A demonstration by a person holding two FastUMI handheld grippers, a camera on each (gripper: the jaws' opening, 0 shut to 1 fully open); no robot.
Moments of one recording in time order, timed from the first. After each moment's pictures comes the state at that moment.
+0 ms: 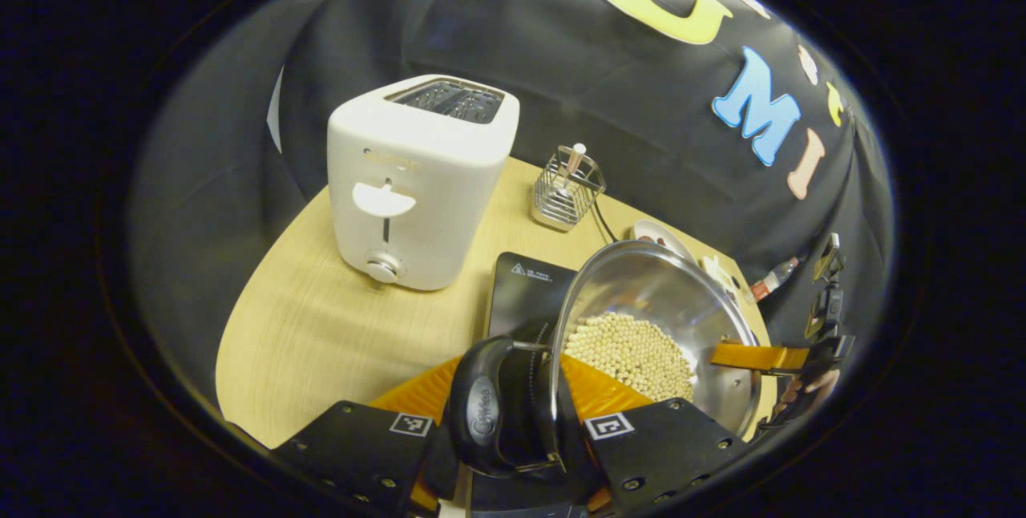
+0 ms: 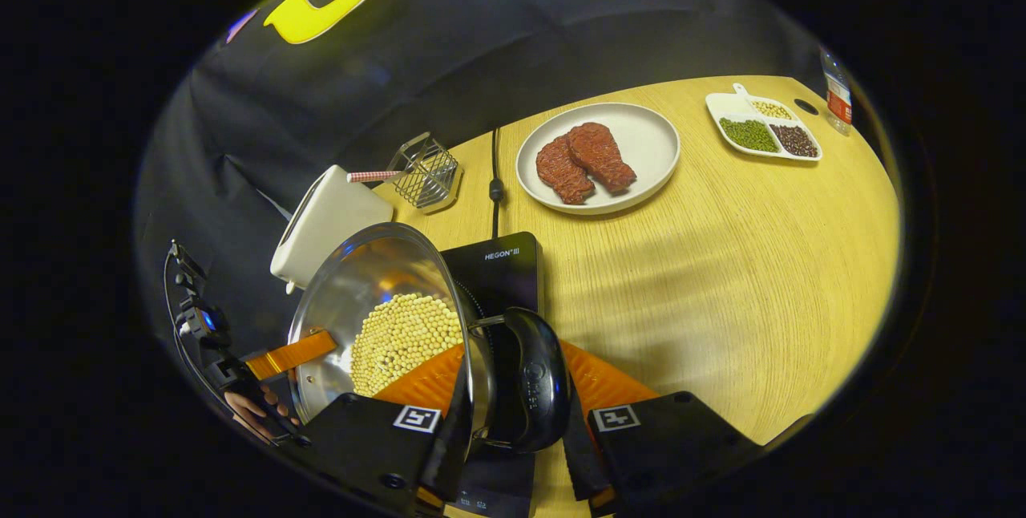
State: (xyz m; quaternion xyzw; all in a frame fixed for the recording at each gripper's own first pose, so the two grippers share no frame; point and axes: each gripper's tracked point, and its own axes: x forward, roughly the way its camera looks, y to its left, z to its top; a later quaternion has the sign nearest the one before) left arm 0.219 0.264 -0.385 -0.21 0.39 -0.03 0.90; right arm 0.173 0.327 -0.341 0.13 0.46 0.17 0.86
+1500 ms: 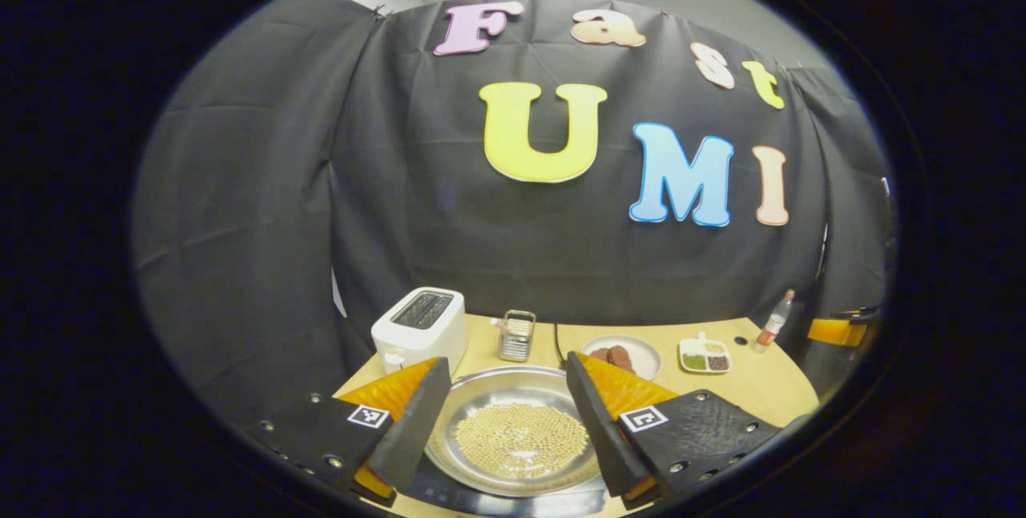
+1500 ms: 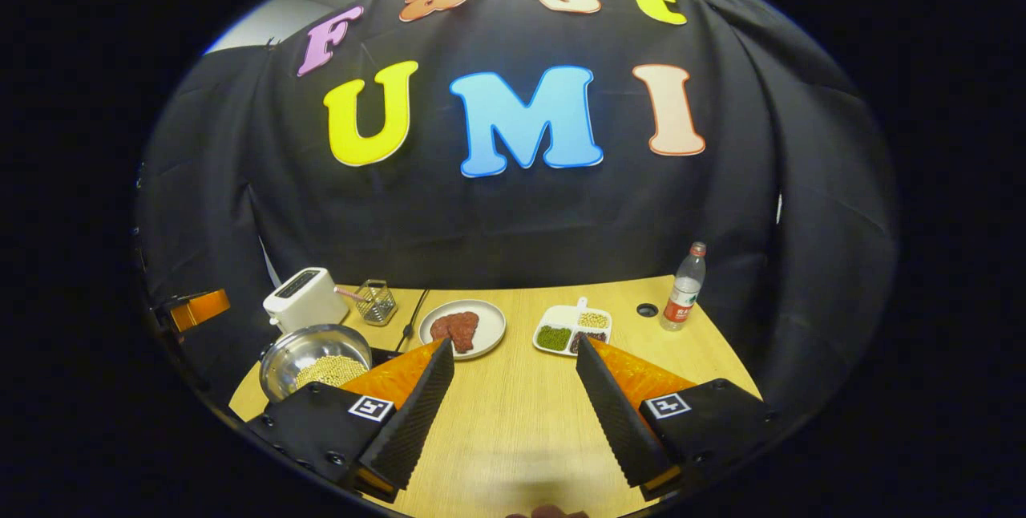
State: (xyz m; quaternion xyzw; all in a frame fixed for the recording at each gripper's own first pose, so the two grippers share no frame) left arm 0.146 0.123 -0.092 -0.04 0.13 0.09 0.99; right arm 0.135 0.082 -0.074 0.00 0.16 0.11 0.98
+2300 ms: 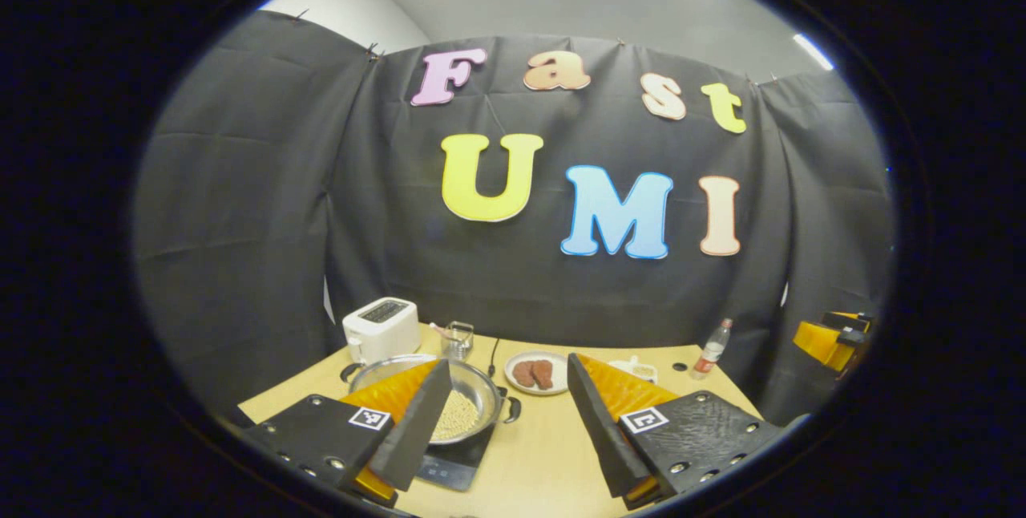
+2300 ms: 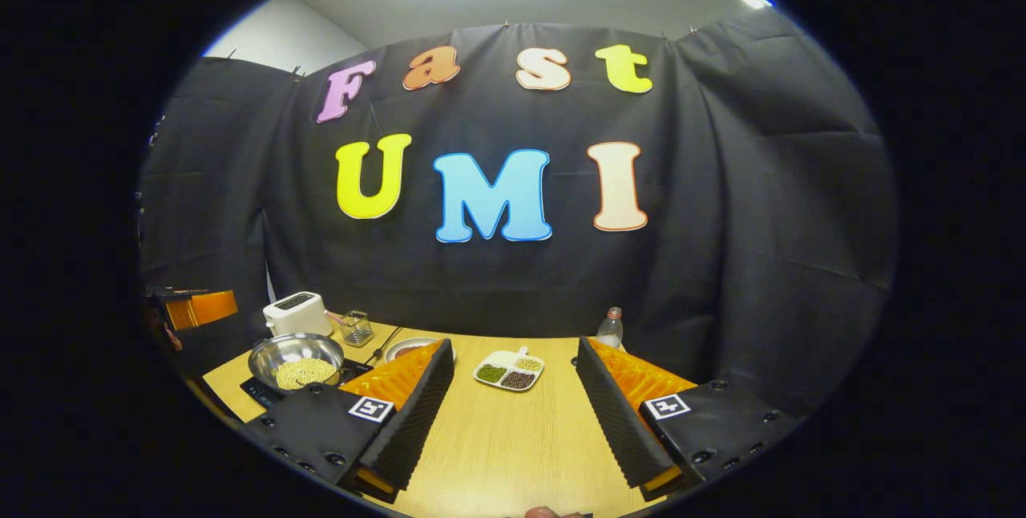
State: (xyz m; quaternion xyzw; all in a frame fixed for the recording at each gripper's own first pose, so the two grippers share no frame) left arm 0.033 -0.073 -0.034 -0.06 0.08 0.10 0.99; right arm 0.055 -0.053 -0.014 -0.04 0.06 0.11 0.99
